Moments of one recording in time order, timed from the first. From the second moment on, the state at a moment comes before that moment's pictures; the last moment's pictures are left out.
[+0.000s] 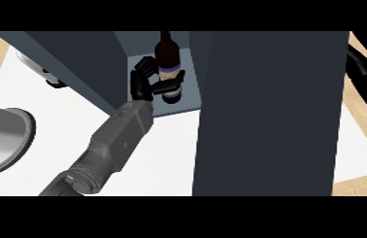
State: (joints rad) left arm -0.99 0.00 -0.21 -0.15 0.81 0.45 -0.71; right arm -0.61 -0.14 -0.03 -2.38 -0.27 -0.04 0.89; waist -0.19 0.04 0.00
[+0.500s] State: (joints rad) left arm -1.07 0.00 -0.22 -0.12 0.83 0.49 -0.66; right arm -0.57 -0.15 -0.05 -2.38 -0.27 -0.02 0.86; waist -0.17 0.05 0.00
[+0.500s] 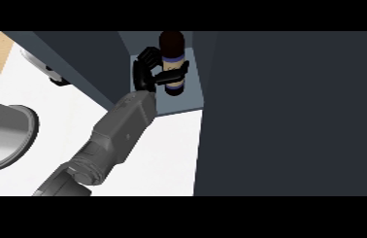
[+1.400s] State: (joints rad) left arm -1.17 0.05 -0.29 -0.01 0.73 0.63 -0.60; right arm -0.55 -0.16 -0.07 -2.37 -0.28 0.01 0.84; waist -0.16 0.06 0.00
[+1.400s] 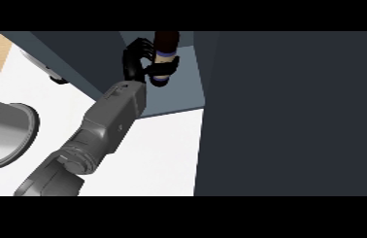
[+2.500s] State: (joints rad) left arm -1.13 0.09 -0.37 -0.02 0.65 0.71 -0.51; right arm -0.57 -0.15 -0.05 -2.37 -0.28 0.01 0.84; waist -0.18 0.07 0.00
